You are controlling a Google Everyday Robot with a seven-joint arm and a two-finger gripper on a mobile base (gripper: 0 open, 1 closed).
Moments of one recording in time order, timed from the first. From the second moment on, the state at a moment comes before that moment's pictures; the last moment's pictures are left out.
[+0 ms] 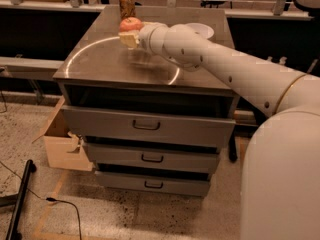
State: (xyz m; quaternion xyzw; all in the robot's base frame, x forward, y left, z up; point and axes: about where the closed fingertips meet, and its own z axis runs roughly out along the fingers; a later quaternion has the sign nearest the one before) arm 0.835 0.078 0.909 -0.28 0.71 0.17 0.63
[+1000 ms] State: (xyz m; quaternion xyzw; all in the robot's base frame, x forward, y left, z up) arm 0.839 0.012 0.927 -0.25 0.72 0.07 0.65
